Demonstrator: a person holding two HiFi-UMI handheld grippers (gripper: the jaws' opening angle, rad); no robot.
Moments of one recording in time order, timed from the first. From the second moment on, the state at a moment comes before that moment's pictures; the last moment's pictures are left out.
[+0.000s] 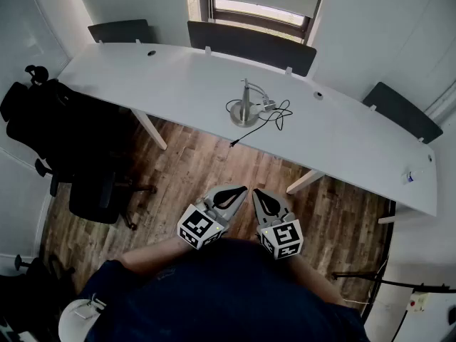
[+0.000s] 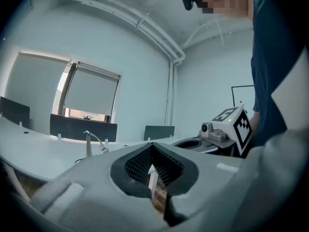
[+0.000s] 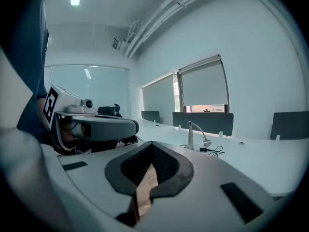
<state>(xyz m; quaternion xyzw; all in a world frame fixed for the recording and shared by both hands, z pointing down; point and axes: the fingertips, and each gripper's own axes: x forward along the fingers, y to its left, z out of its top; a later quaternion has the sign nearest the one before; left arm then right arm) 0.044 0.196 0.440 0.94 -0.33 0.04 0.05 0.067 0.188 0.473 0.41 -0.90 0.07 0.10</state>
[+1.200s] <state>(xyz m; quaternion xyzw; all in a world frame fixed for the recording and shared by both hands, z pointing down) 0.069 0.115 0.463 0.93 -0.36 0.03 0.06 0.097 0.103 0.487 0.41 -0.91 0.05 0.11</state>
